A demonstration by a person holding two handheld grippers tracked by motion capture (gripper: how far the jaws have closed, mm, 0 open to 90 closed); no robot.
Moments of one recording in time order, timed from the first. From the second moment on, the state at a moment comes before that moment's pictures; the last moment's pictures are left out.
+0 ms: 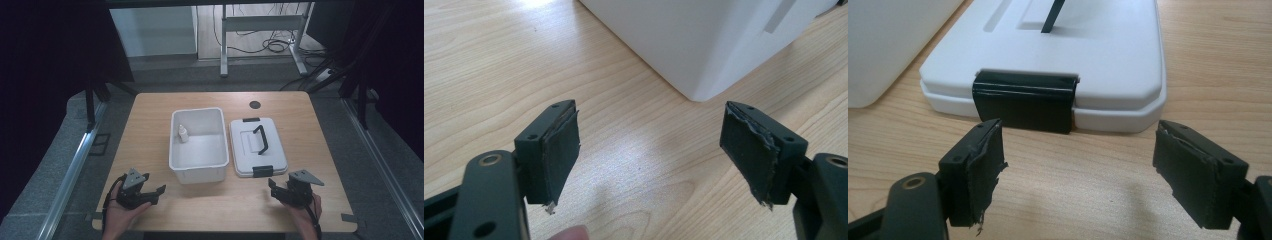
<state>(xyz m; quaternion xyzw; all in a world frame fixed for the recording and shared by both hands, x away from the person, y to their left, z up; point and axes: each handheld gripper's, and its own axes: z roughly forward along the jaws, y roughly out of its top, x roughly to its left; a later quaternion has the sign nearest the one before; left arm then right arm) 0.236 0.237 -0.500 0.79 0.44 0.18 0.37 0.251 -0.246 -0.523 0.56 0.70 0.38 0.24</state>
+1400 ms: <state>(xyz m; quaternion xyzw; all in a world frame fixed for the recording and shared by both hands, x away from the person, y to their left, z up) 0.237 0.239 -0.501 0.79 0.44 0.18 0.38 0.301 -0.204 -0.445 0.55 0.71 0.37 0.23</state>
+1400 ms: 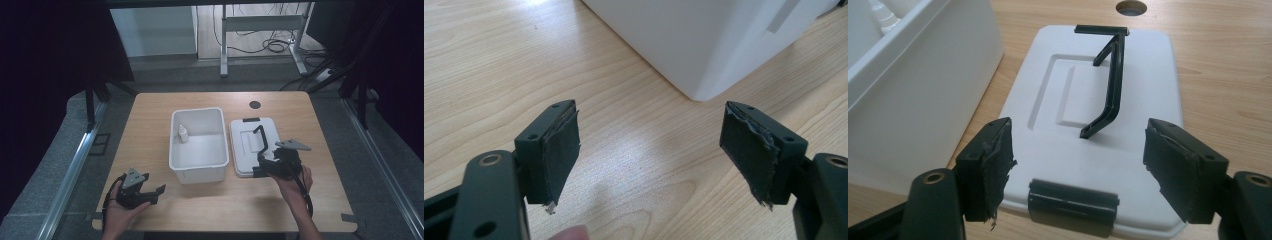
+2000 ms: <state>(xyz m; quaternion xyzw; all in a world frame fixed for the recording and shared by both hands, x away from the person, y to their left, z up) 0.237 0.239 -0.501 0.79 0.44 0.18 0.38 0.358 -0.207 -0.431 0.58 0.73 0.31 0.19</state>
